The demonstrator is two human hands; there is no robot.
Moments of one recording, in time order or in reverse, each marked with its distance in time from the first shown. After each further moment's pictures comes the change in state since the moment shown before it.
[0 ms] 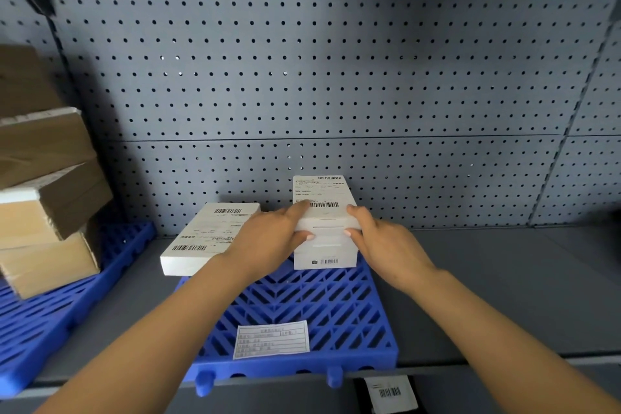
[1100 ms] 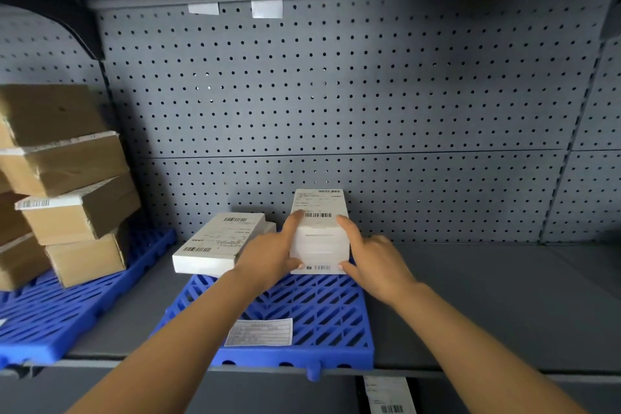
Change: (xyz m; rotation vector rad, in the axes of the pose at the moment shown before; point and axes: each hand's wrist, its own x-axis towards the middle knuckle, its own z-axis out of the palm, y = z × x) left_hand -0.012 0.018 0.011 -0.064 -0.113 -0.267; right_hand -0.008 0.016 0.015 0.114 0.005 -0.125
